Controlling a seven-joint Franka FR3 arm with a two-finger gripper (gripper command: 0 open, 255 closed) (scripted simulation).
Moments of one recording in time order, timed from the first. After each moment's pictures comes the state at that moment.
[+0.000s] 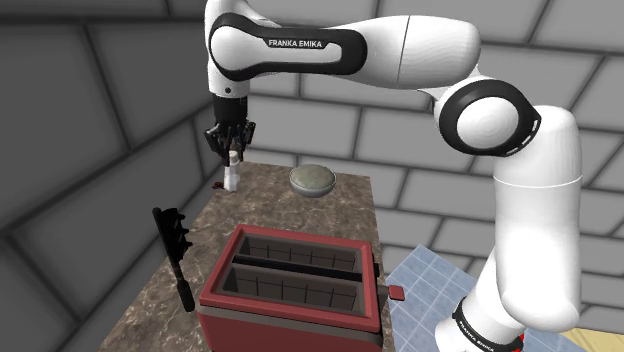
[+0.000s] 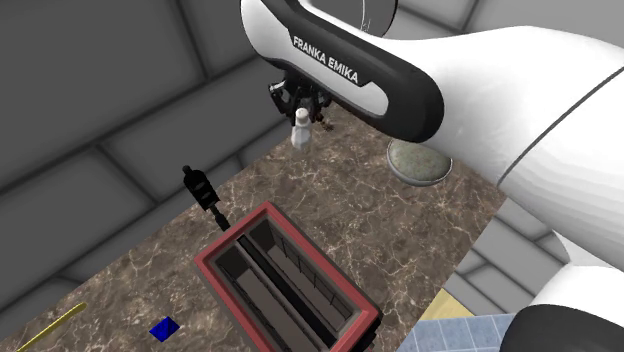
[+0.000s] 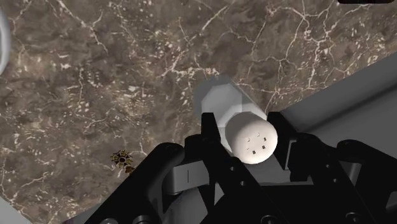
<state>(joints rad) 0.21 0.42 0.28 -1.23 -0.04 1.67 0.24</state>
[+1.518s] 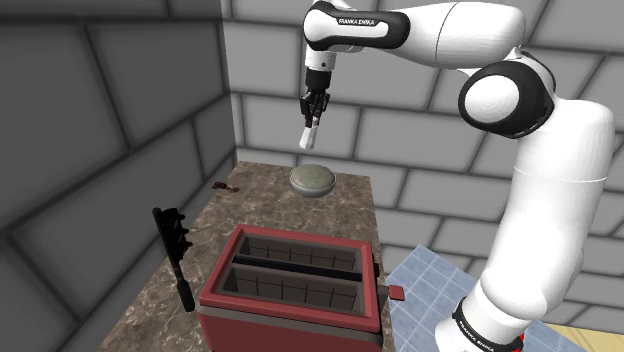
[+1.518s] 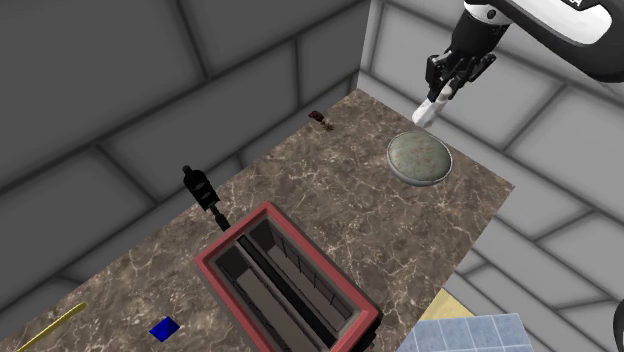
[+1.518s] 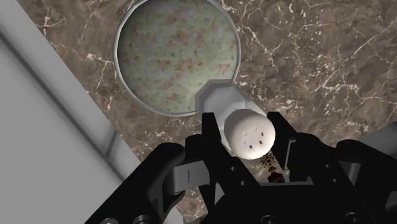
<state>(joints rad) -0.14 0.29 0.12 -1.33 0.04 1.61 -0.25</state>
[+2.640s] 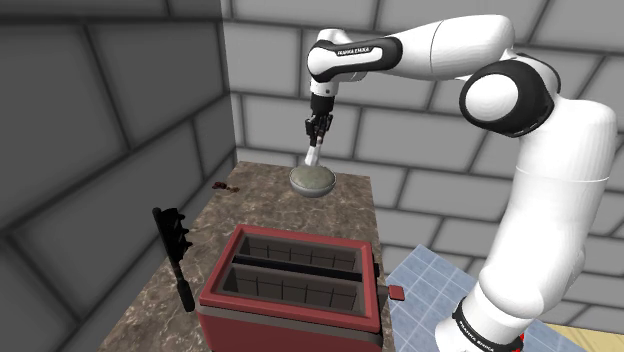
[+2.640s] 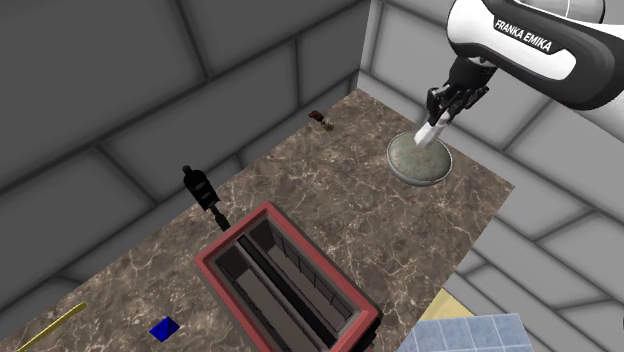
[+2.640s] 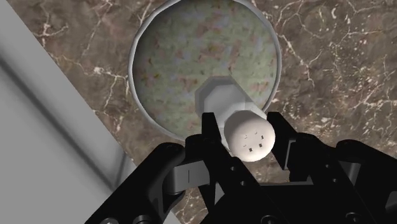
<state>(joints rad) -0.18 0.28 0.11 -1.54 0.05 1.80 -0.31</state>
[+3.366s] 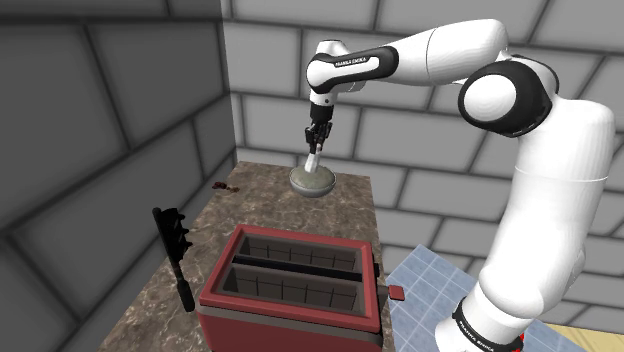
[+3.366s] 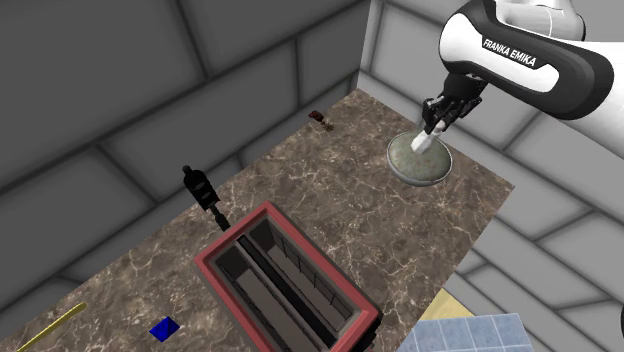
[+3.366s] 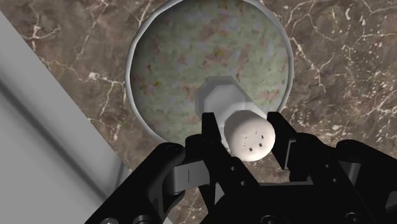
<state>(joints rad) -0.18 0.29 0.10 -1.60 0.05 1.88 -0.31</state>
